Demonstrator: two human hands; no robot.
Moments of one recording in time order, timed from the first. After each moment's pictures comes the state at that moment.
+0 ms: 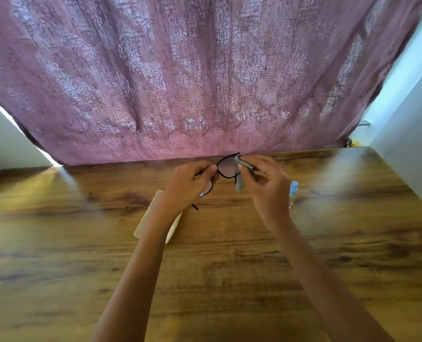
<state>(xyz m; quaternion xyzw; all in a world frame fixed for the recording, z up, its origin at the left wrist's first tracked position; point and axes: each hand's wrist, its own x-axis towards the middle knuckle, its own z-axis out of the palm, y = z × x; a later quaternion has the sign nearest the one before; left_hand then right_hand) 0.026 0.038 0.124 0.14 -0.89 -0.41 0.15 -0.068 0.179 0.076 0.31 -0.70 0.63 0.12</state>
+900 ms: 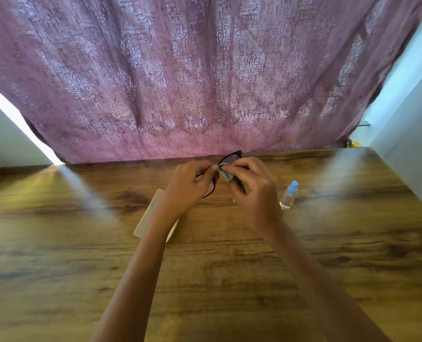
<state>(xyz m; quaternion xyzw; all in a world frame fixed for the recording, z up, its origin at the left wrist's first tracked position) 0.031 0.044 0.131 0.11 -0.90 -0.37 0.19 -0.047 0.174 0.093 0.43 -0.73 0.47 0.24</state>
